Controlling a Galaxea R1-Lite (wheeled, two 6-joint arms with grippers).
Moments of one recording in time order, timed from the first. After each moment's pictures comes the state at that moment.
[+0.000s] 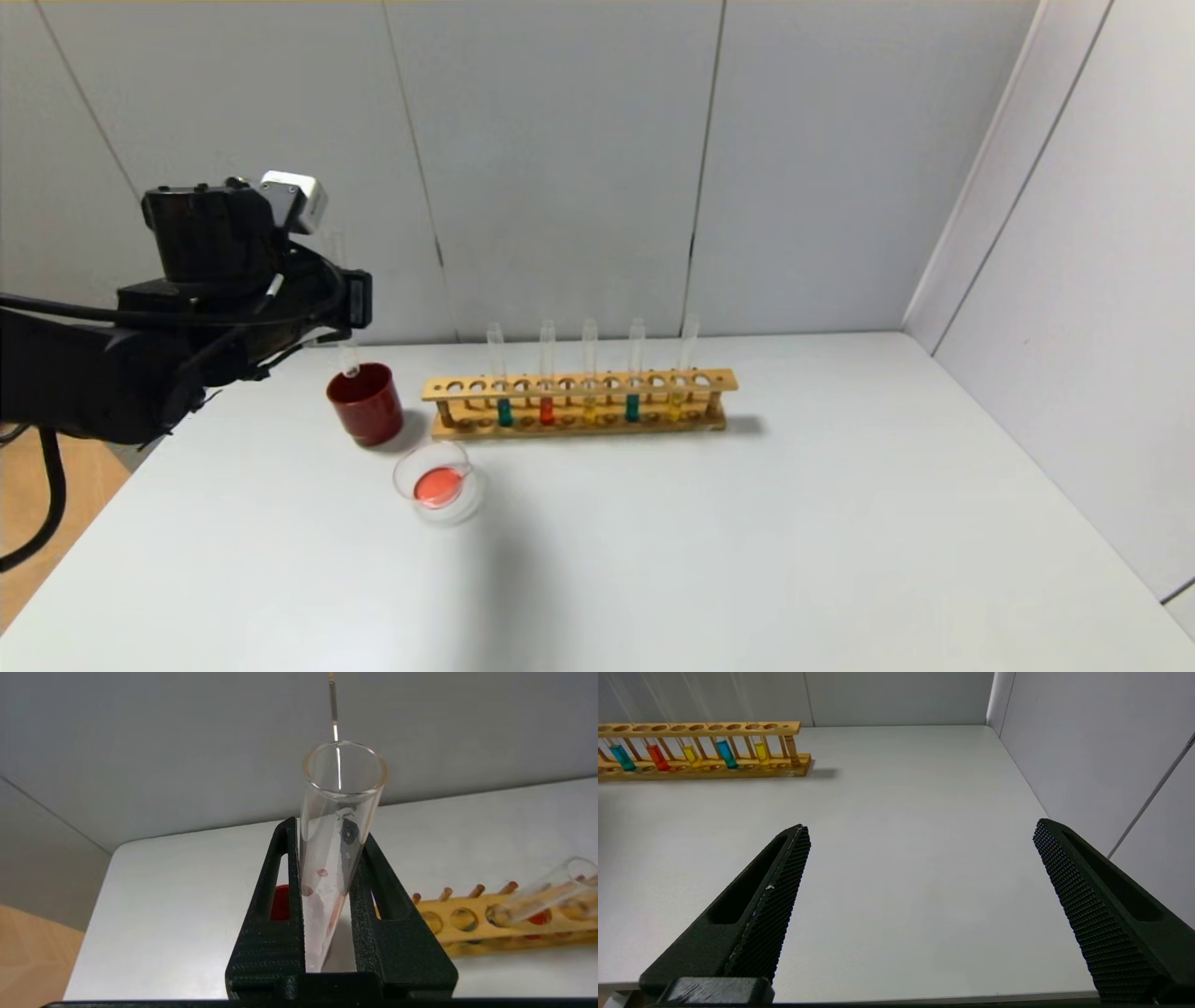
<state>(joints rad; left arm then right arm) -0.16 1.78 -1.00 -0.64 0.17 0.09 0.00 0.00 0.00 -0.01 0.00 0.01</state>
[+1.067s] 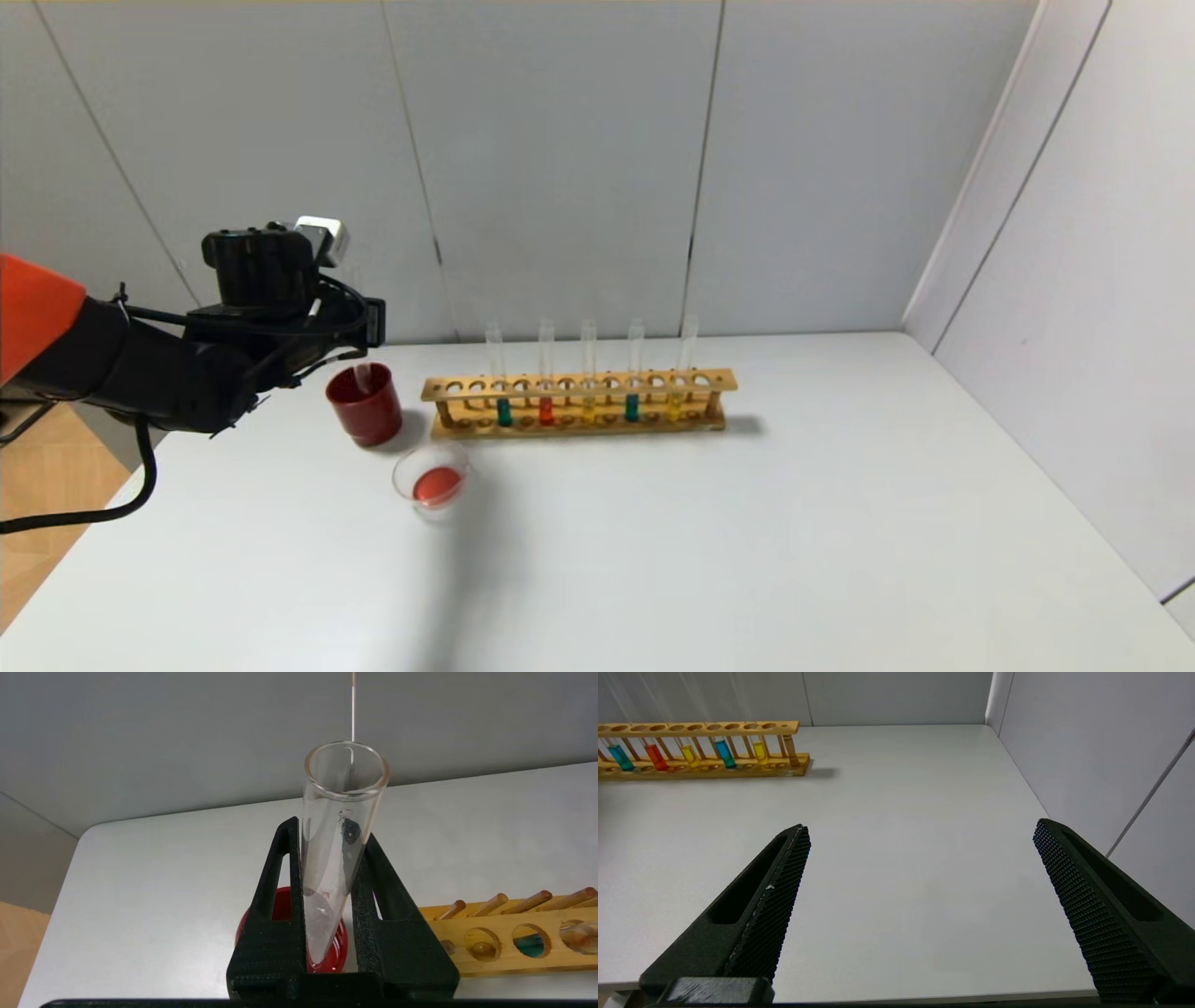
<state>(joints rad) -0.09 1.99 -1.06 -0.71 0.11 0.09 0.00 0.00 0.00 -0.01 0.00 0.01</state>
